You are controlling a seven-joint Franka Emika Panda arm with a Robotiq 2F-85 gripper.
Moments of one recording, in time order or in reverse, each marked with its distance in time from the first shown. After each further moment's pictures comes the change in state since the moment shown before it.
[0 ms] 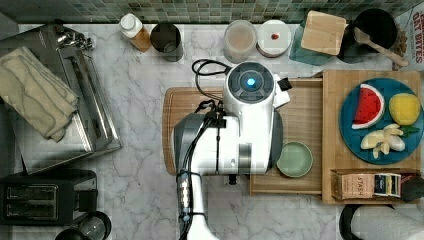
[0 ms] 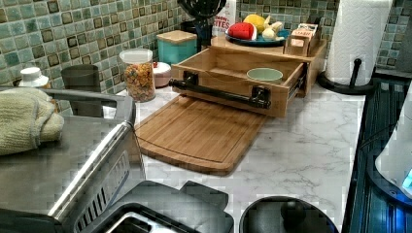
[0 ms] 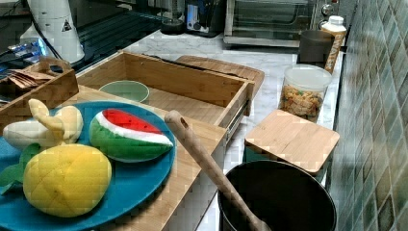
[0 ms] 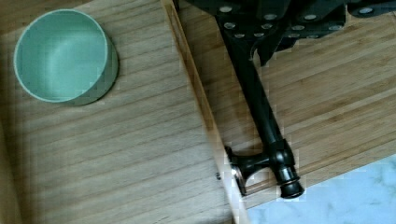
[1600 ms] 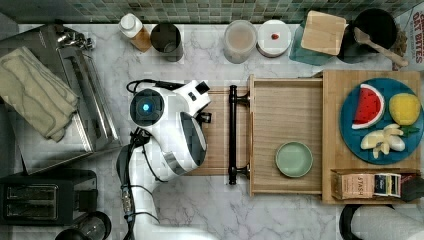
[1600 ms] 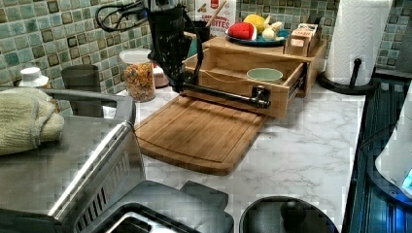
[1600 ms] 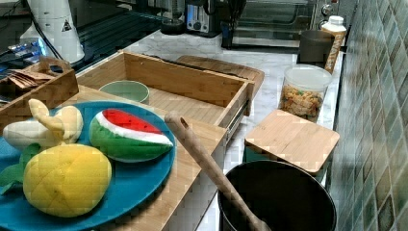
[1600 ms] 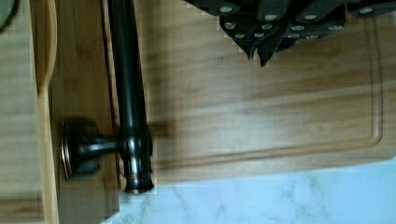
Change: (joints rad) arm 0.111 0.135 0.156 -0.105 -0.246 0.309 0.212
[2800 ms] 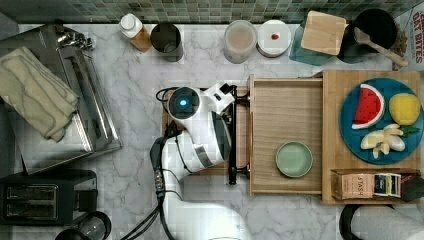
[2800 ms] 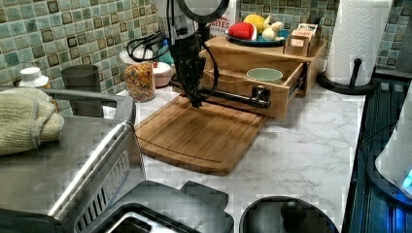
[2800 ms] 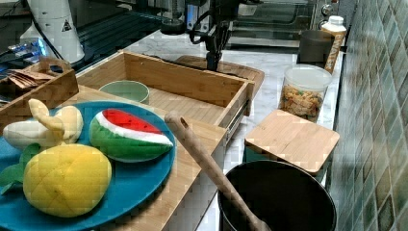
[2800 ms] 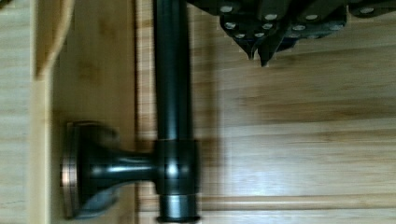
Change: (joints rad) arm -0.100 0.089 -0.027 -0.043 -0.009 0.047 -0.184
